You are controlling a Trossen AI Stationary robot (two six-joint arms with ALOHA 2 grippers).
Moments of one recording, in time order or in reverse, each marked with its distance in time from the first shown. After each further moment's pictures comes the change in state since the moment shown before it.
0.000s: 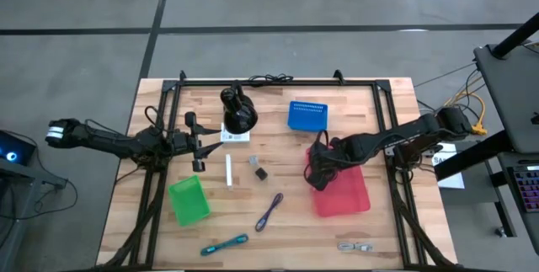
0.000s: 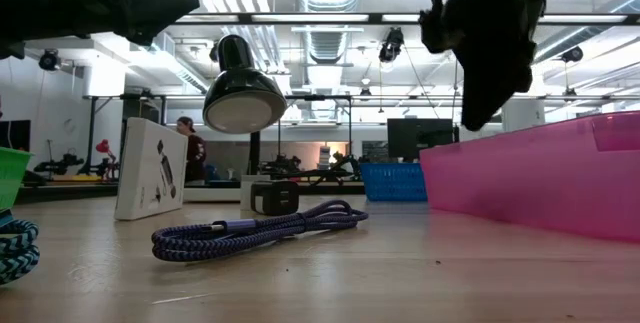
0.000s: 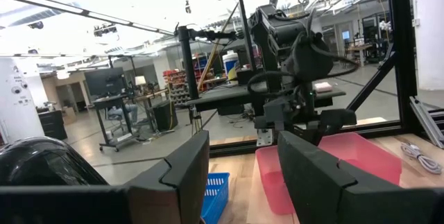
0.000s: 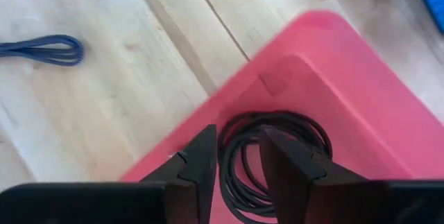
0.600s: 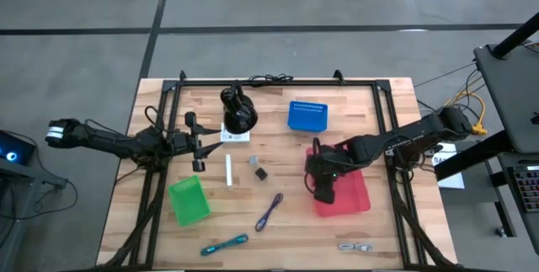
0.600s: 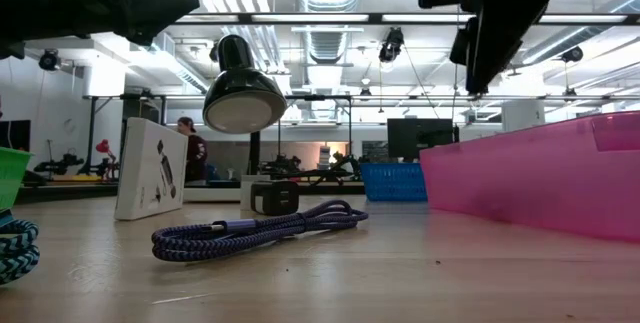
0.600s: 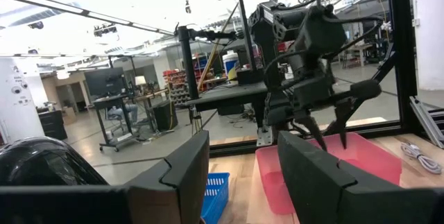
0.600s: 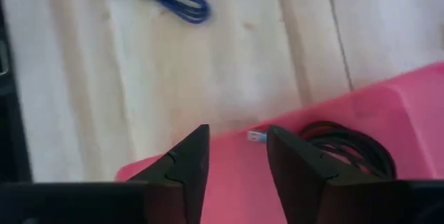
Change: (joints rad) left arm 0.000 0.000 0.000 0.000 0.000 0.000; right arm 0.061 0.000 0.094 0.006 -0.199 -0.282
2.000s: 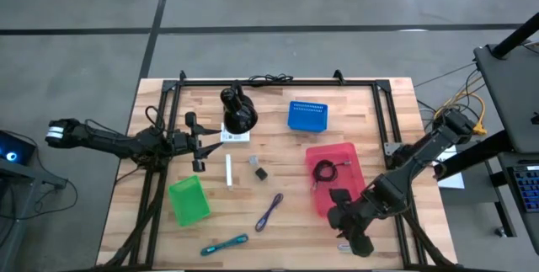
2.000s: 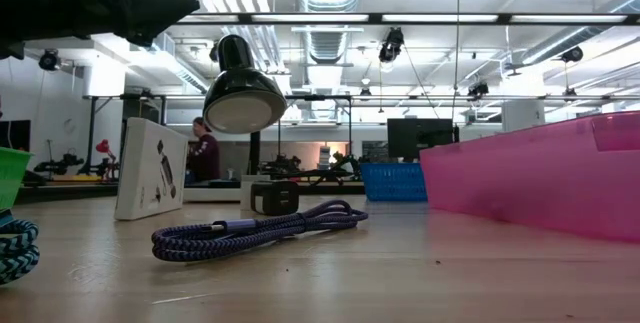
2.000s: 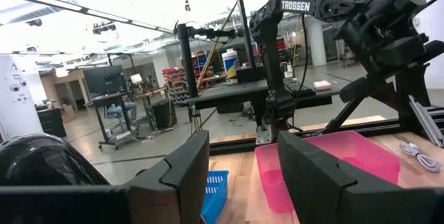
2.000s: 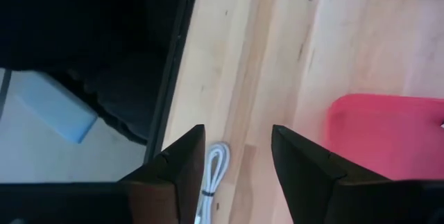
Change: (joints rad) left arm 0.000 0.000 0.000 -0.007 0.000 -0.006; right arm 0.450 0.000 0.063 0.046 -0.012 0.057
